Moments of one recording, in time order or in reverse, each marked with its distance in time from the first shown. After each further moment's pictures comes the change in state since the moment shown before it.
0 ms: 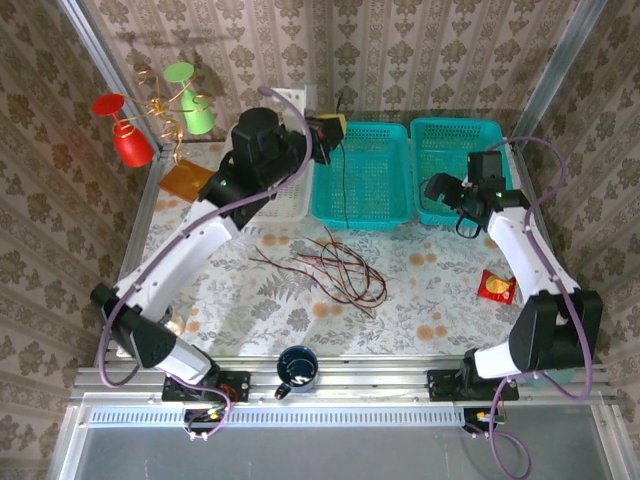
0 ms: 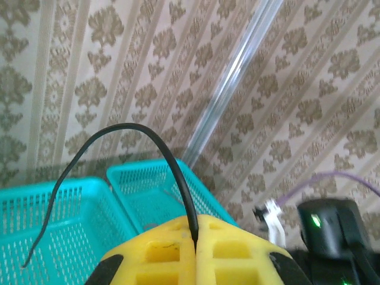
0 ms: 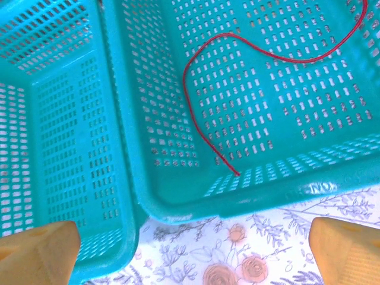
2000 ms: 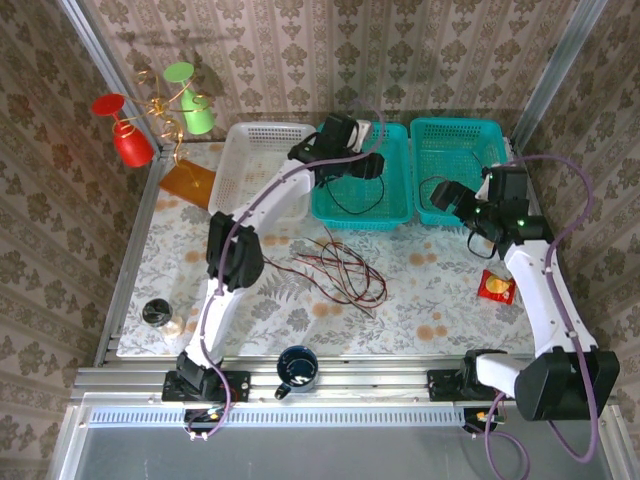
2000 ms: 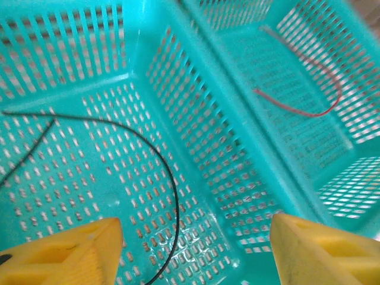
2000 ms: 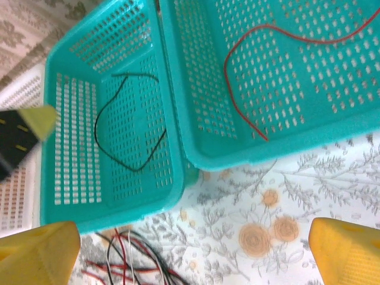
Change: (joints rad) left arm 0.036 0.740 0.560 -0.454 0.042 0.177; right arm -0.032 -0.240 -0.114 -0.045 -0.175 0.039
